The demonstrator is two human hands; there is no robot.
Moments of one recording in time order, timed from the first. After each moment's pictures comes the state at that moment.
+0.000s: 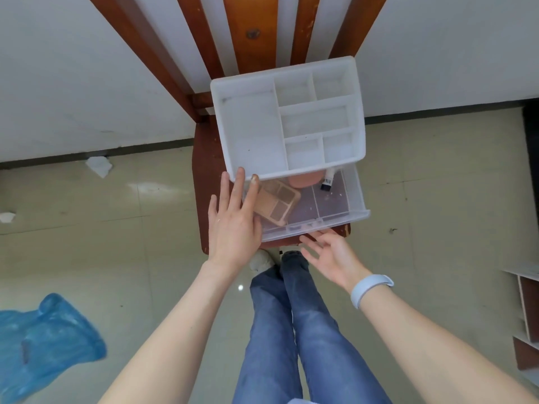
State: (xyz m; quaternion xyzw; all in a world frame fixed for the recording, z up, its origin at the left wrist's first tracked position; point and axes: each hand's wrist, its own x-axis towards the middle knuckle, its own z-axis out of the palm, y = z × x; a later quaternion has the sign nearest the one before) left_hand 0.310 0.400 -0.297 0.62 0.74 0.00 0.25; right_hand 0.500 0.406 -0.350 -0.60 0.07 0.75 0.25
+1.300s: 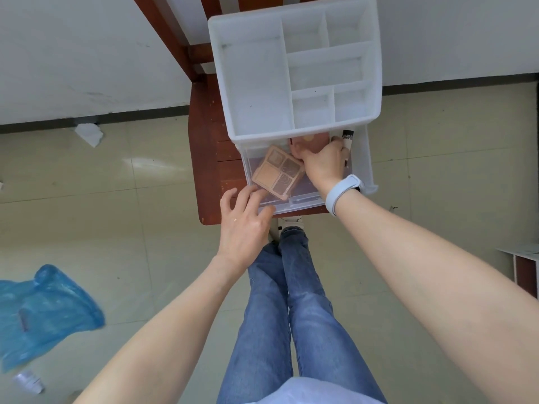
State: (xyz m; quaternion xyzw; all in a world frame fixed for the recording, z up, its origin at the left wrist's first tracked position) left_hand 0.326 0.342 -0.344 0.74 0.67 0.05 0.06; right_hand 0.442 0.480 -0.345 -0.78 -0.44 0.44 0.10
